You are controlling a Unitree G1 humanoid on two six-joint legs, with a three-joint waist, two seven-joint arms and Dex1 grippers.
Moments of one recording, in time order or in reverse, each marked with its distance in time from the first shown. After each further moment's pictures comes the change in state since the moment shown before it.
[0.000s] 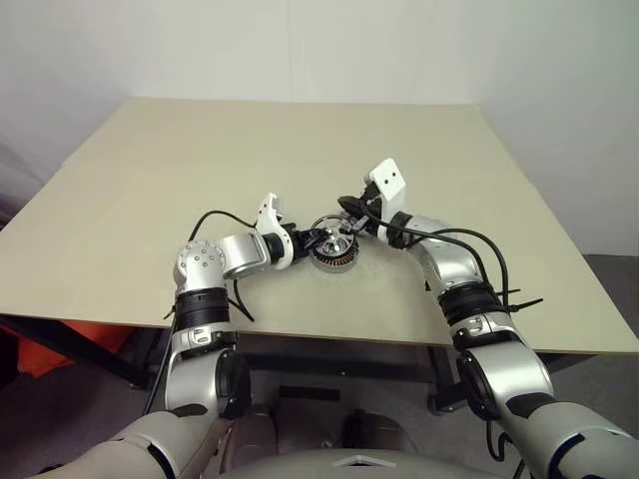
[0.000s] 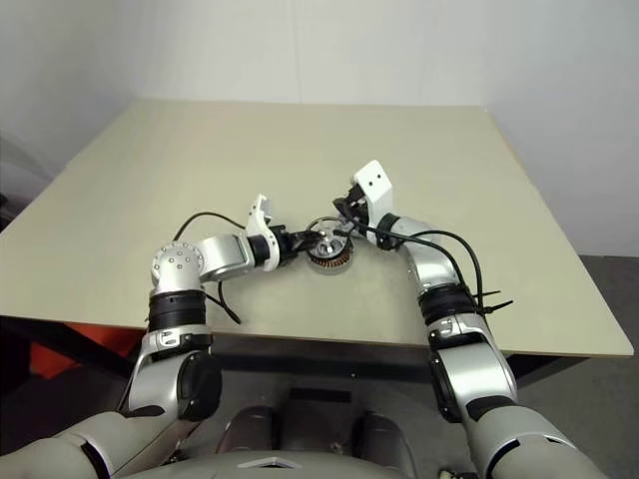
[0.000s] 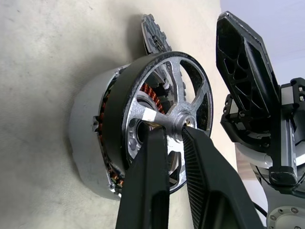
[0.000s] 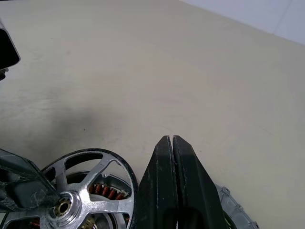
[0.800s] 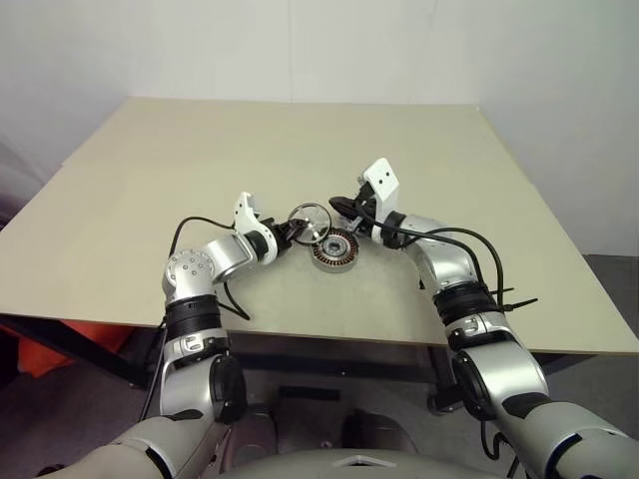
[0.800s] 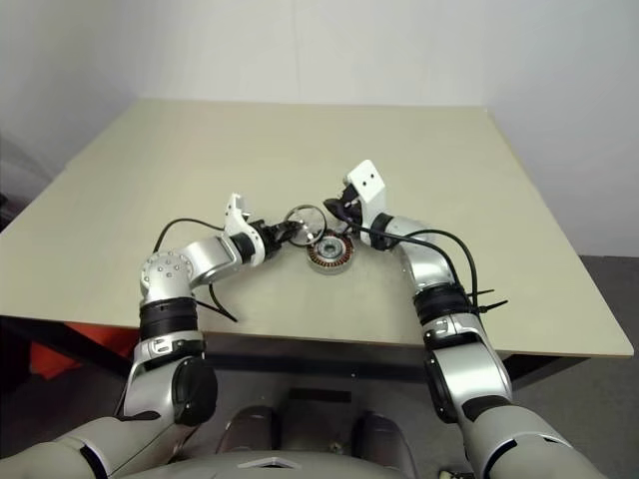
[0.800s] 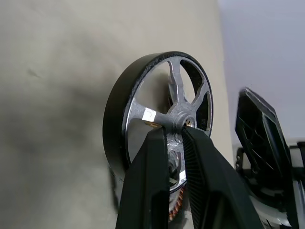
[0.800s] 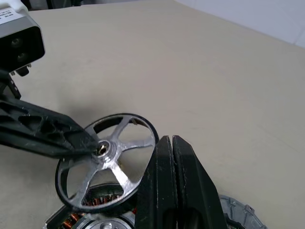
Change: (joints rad) left arm 0.048 0.011 0.049 -0.024 0.005 -0.144 -0.012; right arm -0.001 0.024 0.002 -0.017 0.007 0.004 0.055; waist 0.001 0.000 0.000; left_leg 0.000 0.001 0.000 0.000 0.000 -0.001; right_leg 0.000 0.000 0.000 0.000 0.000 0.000
